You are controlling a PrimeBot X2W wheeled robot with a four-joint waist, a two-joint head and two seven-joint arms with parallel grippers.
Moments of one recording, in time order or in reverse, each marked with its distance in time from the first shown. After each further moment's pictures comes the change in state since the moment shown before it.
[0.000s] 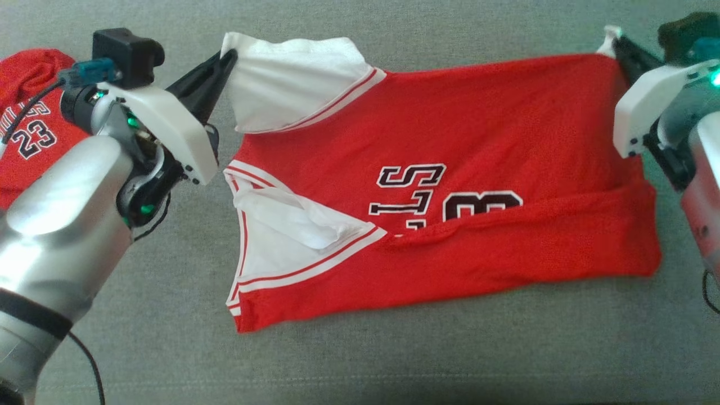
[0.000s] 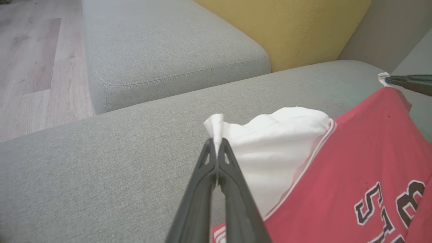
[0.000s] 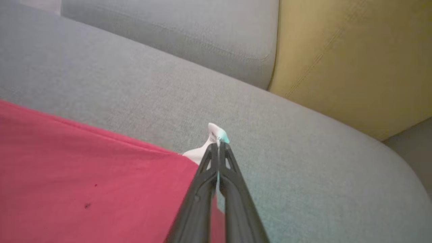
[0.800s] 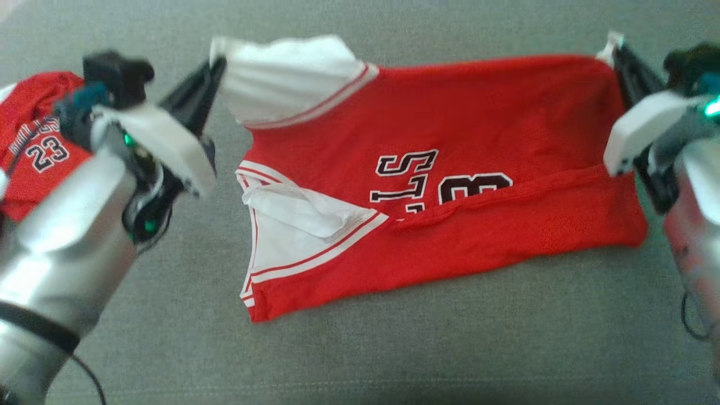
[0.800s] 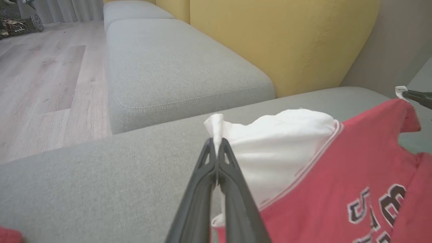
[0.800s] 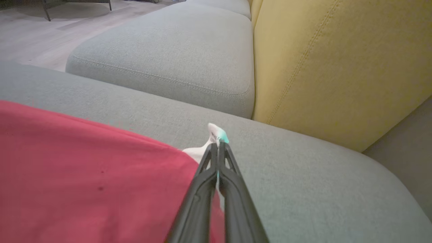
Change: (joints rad) left arm 0.036 -0.032 0.025 0.074 0.010 0.016 -0.120; right arm 0.026 0.074 -0.136 0.111 -0.077 0.000 -0.244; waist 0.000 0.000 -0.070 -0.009
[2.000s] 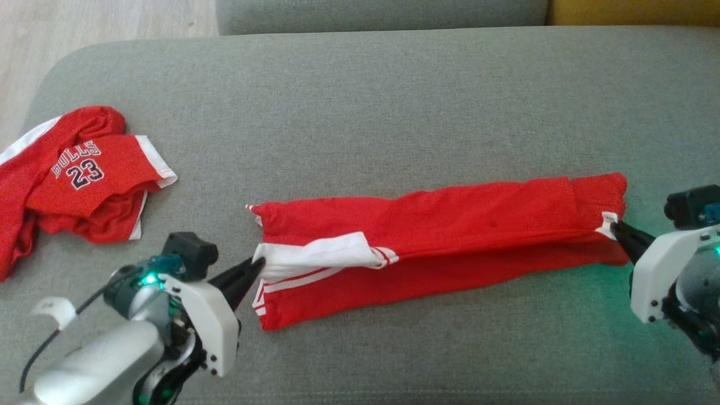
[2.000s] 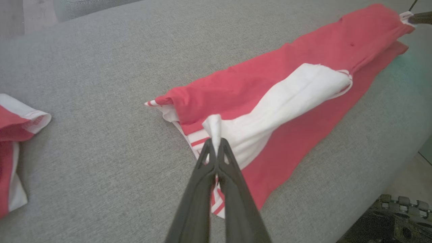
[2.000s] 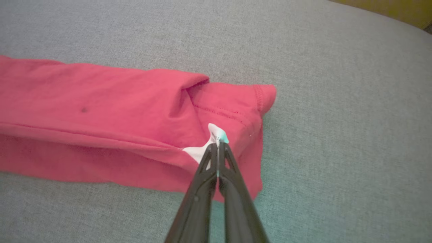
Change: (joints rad) left arm 0.397 0.243 -0.170 -0.504 -0.002 0.211 0.213; right arm 0.638 -0.201 -0.068 -0.675 0.298 0.000 0.567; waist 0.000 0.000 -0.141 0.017
